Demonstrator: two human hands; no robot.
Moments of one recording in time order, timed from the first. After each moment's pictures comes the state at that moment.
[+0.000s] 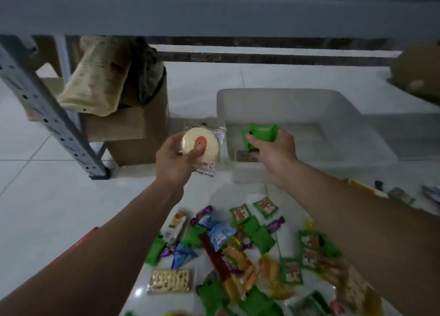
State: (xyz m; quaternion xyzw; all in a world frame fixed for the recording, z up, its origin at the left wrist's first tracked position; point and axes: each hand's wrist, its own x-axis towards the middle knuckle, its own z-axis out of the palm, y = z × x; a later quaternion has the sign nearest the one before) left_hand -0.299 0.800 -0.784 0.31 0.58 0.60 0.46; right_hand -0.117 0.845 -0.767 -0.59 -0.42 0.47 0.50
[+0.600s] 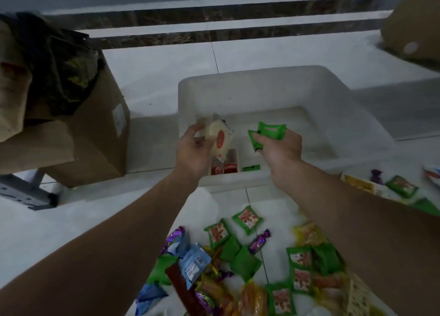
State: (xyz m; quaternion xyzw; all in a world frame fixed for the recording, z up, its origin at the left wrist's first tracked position) left_hand -0.201 0.920 -0.831 0.43 0.62 0.48 0.46; right_hand -0.043 0.925 -0.823 -0.69 -0.29 0.42 0.51
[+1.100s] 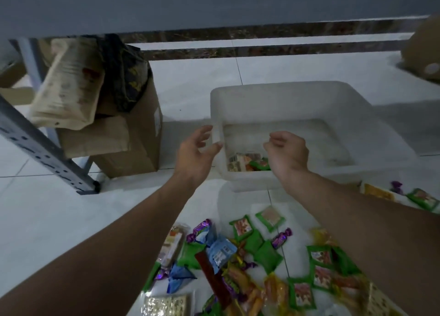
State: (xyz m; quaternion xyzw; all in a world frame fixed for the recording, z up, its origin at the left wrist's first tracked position) left_hand -0.263 0.865 -0.796 0.50 0.63 0.46 0.36; right_hand -0.084 0.888 -0.799 -0.70 -0.45 0.33 0.44
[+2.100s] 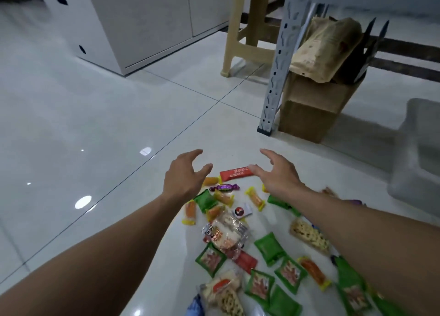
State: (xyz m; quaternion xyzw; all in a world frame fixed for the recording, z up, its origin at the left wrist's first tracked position) left_hand -0.555 0.497 -0.836 0.33 0.88 0.32 0.12; right_hand -0.391 0.647 -0.828 -0.44 -0.80 0.39 0.12
